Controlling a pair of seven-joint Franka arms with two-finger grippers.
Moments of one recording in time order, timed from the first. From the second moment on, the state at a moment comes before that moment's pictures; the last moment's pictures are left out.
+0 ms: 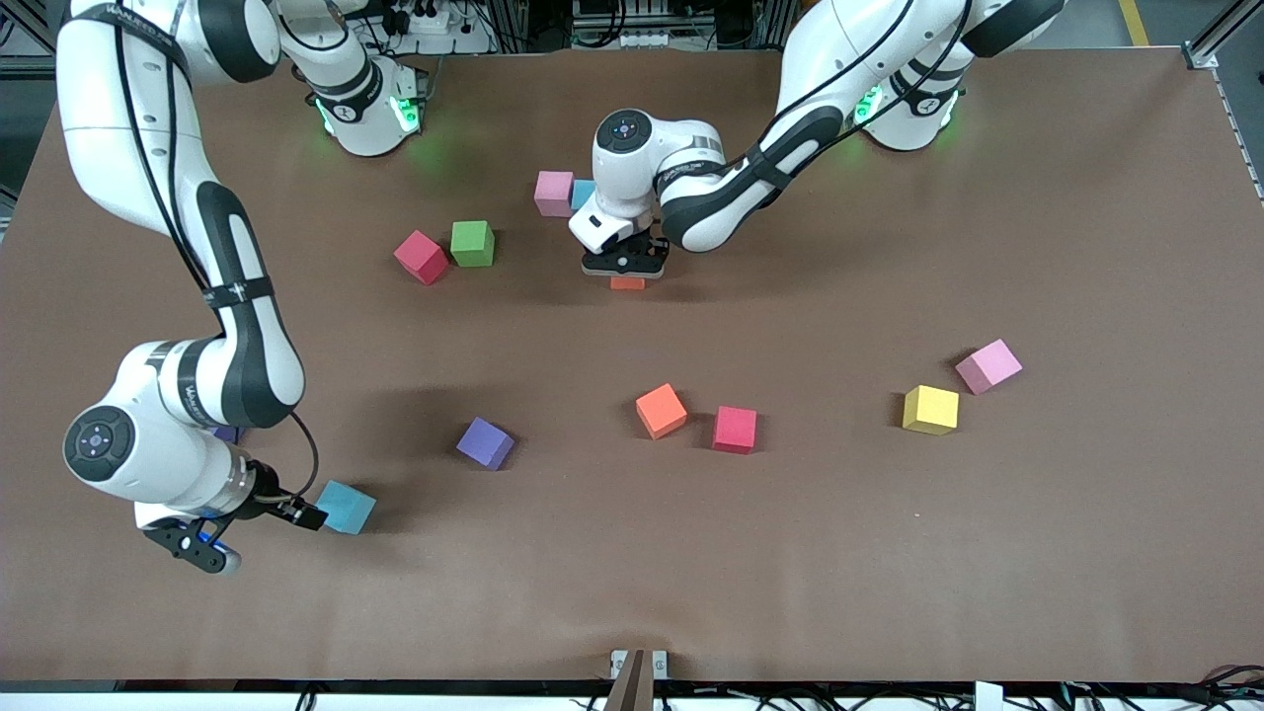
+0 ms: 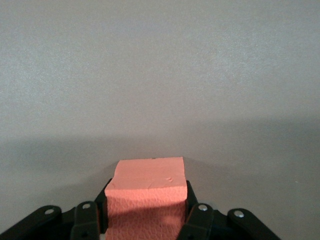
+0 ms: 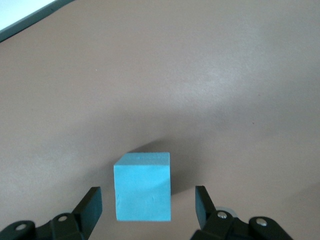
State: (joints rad) left arm -0.39 0.71 -0.69 -1.87 0.68 2.40 -1.39; right arm 0.07 0.80 -0.05 -1.28 0.08 2.17 0.44
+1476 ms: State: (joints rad) left arm -0.40 0.71 -0.69 -1.88 0.68 2.41 -1.40; right arm 0.09 0.90 -0.05 -1.24 0.08 2.19 0.43
